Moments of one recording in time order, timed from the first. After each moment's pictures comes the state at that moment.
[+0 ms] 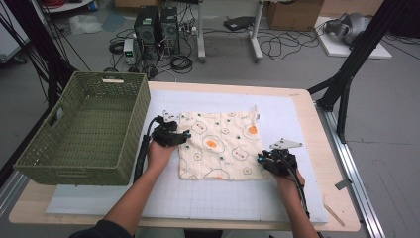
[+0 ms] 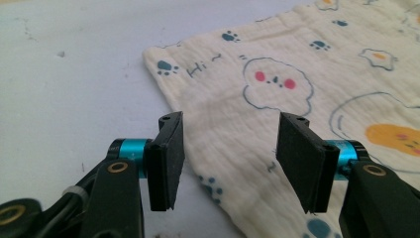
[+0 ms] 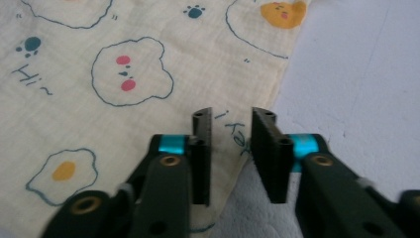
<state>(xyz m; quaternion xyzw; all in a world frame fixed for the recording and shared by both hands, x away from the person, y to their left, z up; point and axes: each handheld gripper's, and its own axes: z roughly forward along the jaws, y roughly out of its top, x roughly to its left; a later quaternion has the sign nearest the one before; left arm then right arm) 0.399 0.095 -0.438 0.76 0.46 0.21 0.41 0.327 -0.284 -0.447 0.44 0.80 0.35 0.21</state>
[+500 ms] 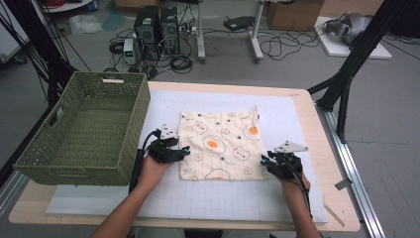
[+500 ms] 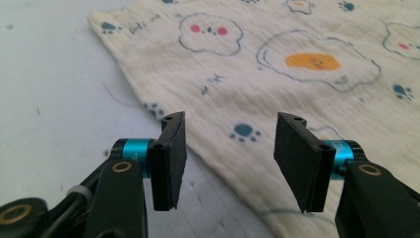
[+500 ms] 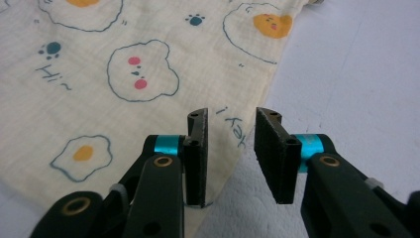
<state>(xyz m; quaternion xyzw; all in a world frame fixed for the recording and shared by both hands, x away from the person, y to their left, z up) 0.348 0.102 -0.438 0.80 0.41 0.18 0.41 0.311 -0.291 -0.437 0.43 0.80 0.35 0.23</state>
